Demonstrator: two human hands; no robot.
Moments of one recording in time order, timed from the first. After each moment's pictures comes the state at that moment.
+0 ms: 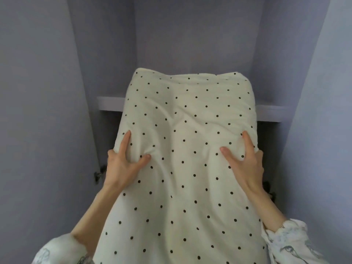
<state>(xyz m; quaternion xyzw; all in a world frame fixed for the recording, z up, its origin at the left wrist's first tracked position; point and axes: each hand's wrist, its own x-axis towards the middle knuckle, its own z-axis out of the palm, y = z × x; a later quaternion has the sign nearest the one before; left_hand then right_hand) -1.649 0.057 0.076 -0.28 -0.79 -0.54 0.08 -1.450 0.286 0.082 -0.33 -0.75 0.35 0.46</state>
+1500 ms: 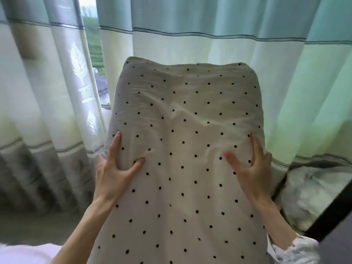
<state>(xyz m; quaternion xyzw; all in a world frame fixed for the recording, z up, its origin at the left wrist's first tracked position) -1.394 -0.576 0.013 0.33 -0.75 -0.35 0.45 -1.608 -0.359 0.026 0.26 -0.78 0.55 0.15</state>
